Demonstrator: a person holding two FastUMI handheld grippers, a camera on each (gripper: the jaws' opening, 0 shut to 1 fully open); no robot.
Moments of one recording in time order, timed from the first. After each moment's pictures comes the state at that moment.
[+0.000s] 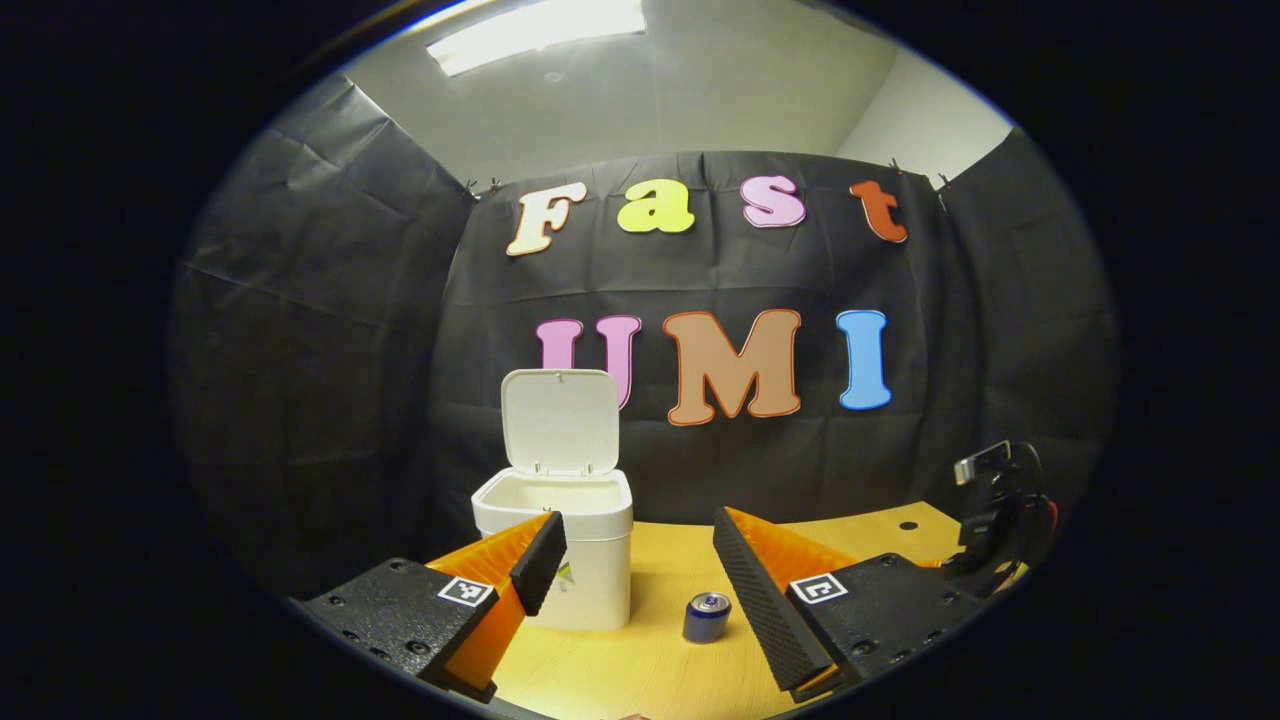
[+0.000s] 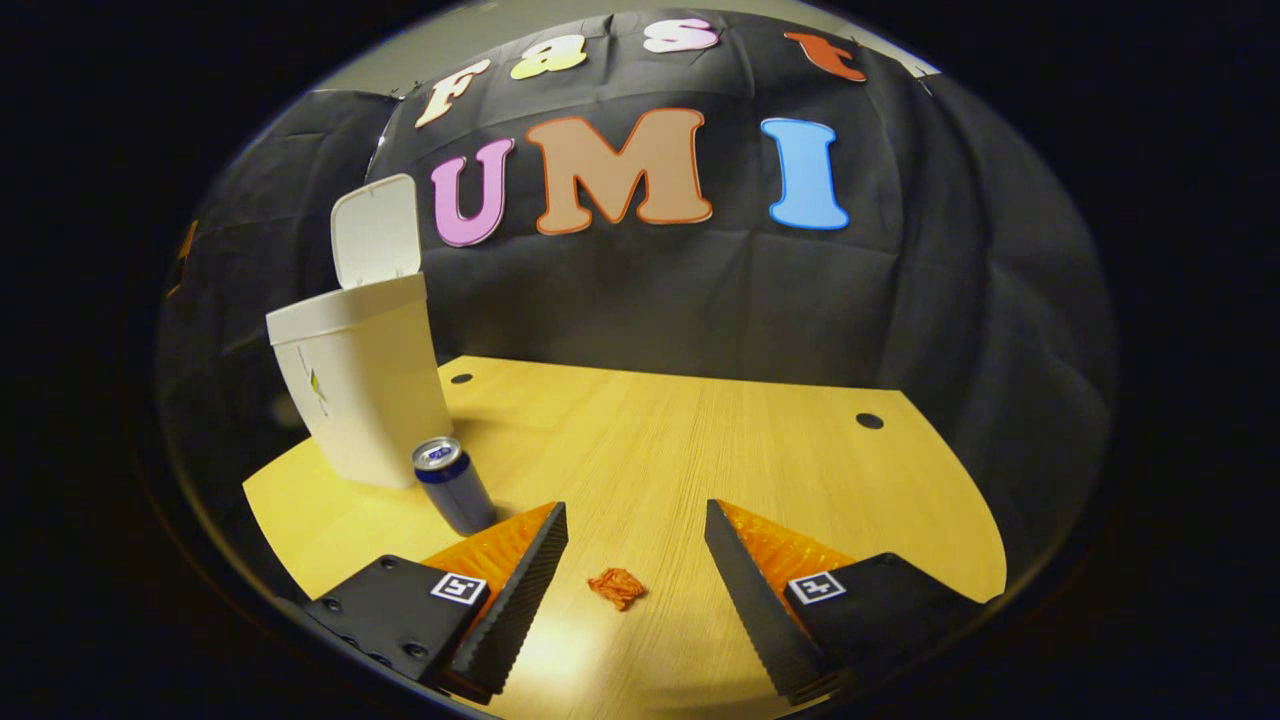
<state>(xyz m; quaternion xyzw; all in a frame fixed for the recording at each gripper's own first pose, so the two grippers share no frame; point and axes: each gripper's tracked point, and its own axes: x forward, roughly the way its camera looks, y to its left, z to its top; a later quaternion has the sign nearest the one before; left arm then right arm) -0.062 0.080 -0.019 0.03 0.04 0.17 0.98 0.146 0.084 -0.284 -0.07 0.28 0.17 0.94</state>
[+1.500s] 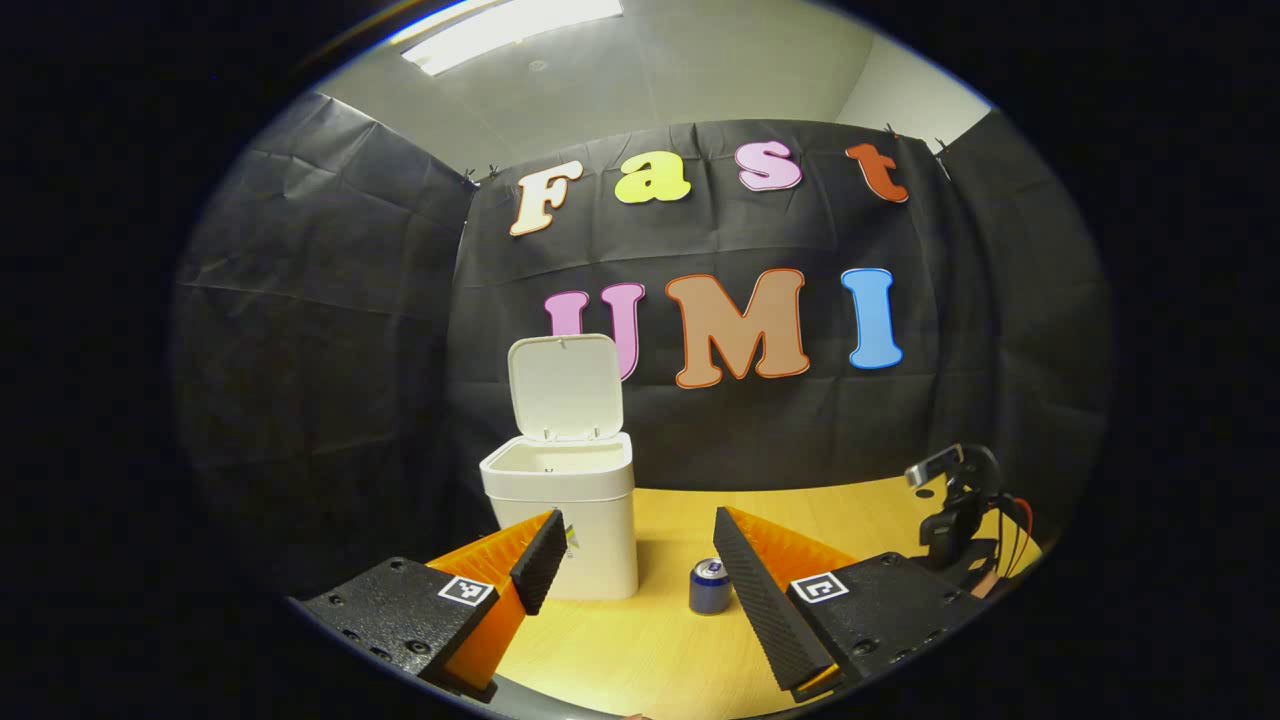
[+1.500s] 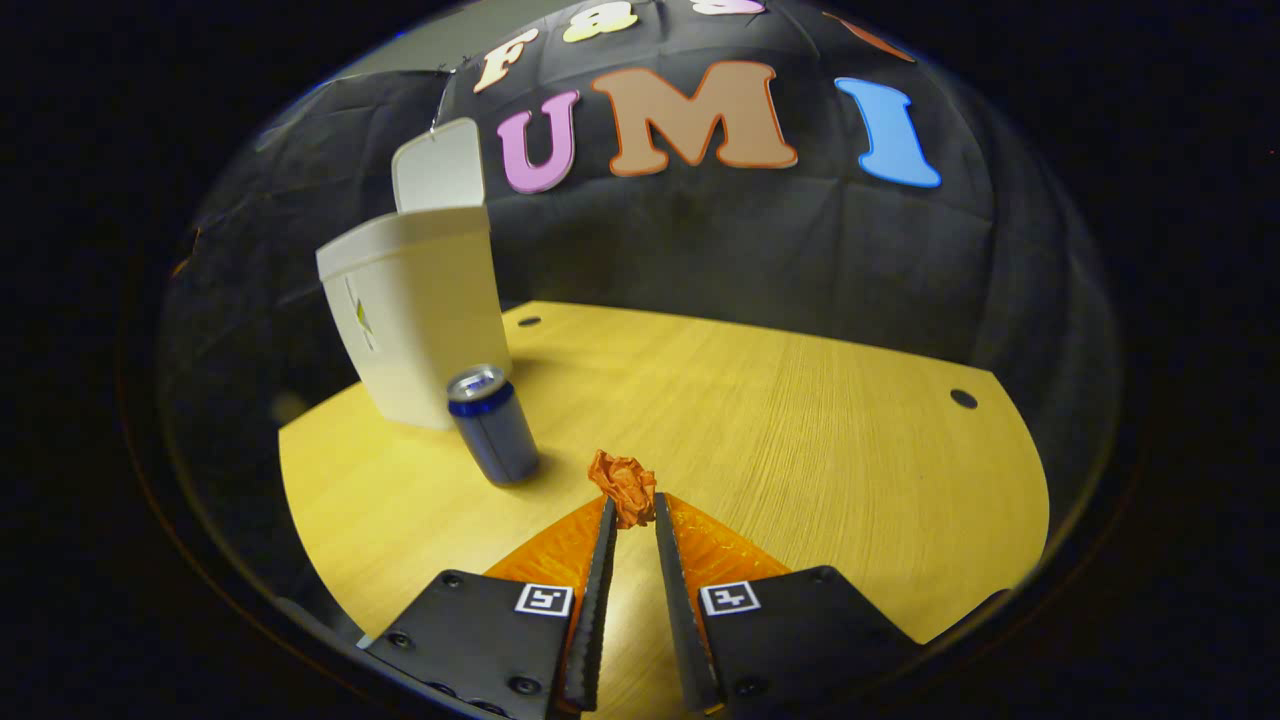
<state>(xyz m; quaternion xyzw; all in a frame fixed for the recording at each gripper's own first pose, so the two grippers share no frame) -0.065 0.048 -0.044 0.04 0.08 0.19 0.98 0.144 0.110 -0.284 -0.06 0.28 0.29 0.91</state>
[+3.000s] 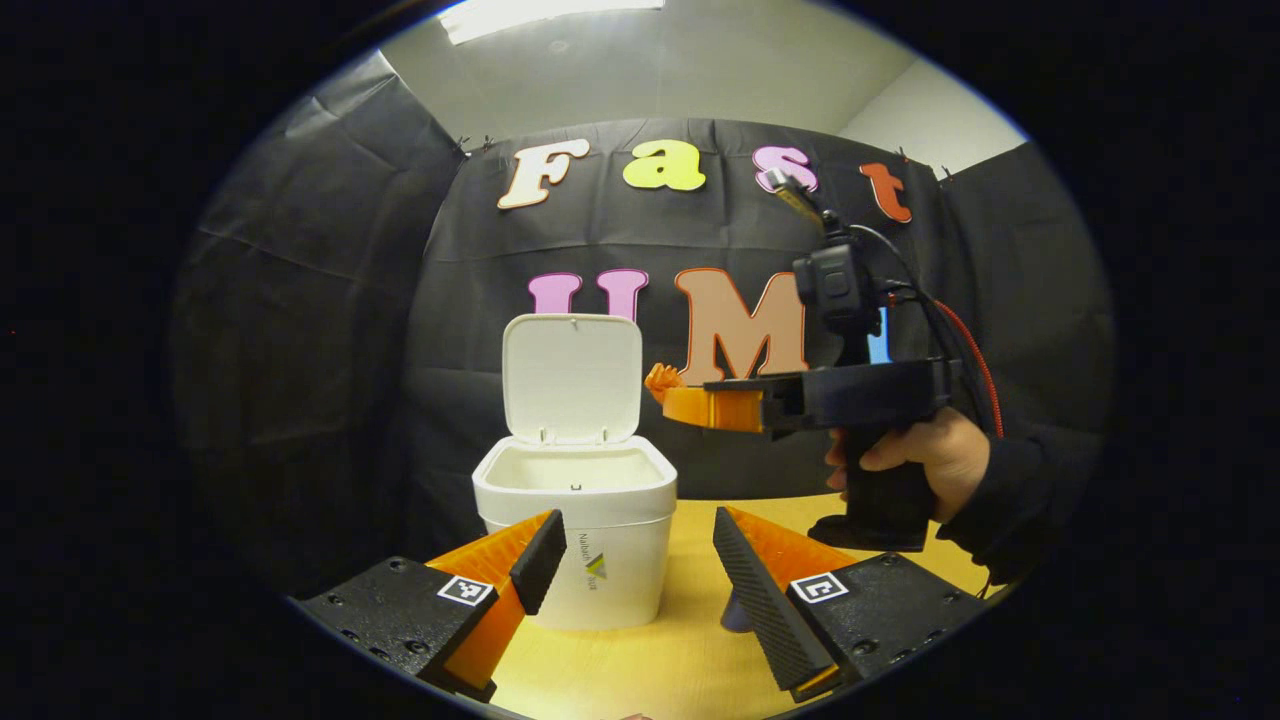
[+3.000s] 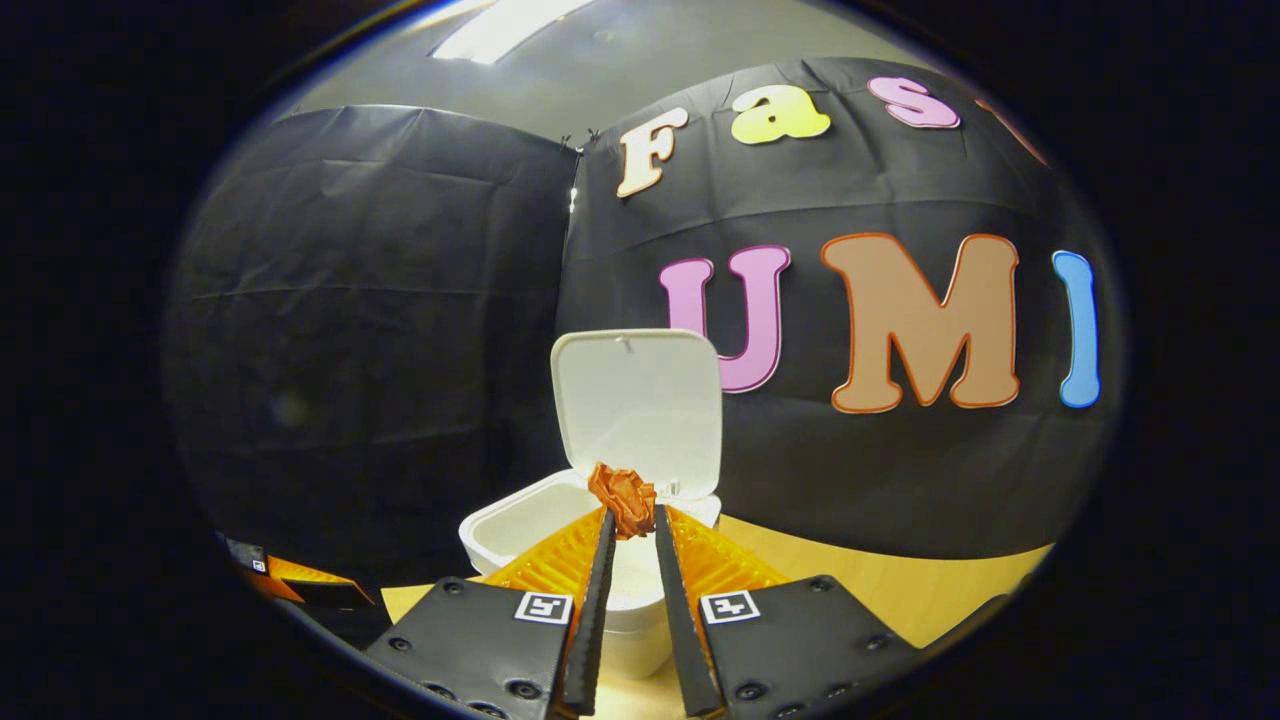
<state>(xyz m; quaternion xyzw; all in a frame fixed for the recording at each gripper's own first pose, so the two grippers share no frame) -0.035 0.173 -0.070 0.00 0.08 0.12 0.99 0.178 0.457 -0.075 -0.06 0.13 0.44 0.89</state>
